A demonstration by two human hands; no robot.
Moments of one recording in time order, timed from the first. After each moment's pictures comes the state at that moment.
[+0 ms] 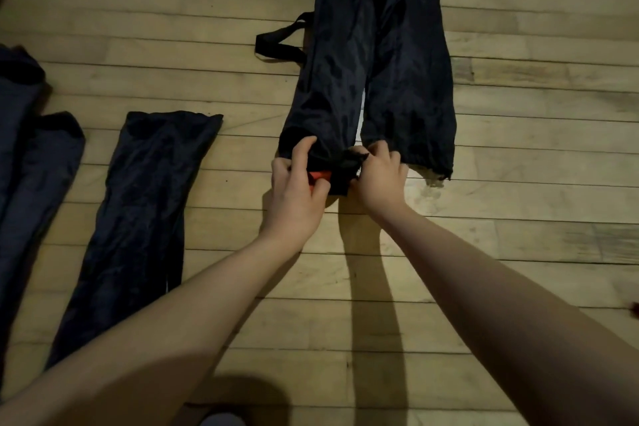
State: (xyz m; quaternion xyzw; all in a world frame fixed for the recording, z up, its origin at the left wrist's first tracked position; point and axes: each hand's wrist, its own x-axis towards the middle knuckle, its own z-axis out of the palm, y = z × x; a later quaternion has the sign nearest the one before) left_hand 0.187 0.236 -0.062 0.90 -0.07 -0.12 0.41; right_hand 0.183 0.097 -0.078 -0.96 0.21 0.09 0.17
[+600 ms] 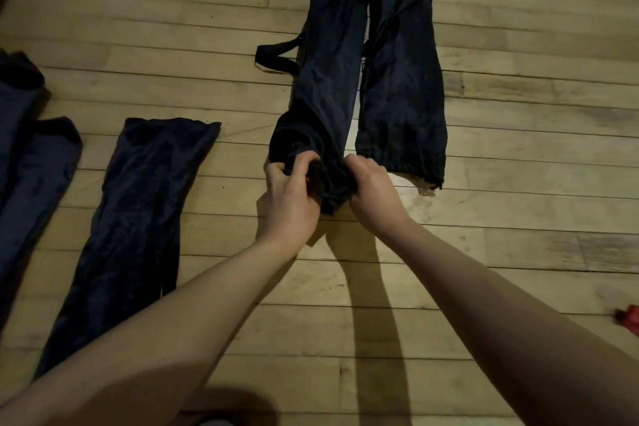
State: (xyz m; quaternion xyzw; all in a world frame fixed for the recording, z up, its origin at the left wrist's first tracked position) left_hand 0.188 0.232 -0.061 0.92 -0.08 -0.10 0.38; right_hand 0.167 0.097 -0.053 -0.95 0.04 0.00 0.32
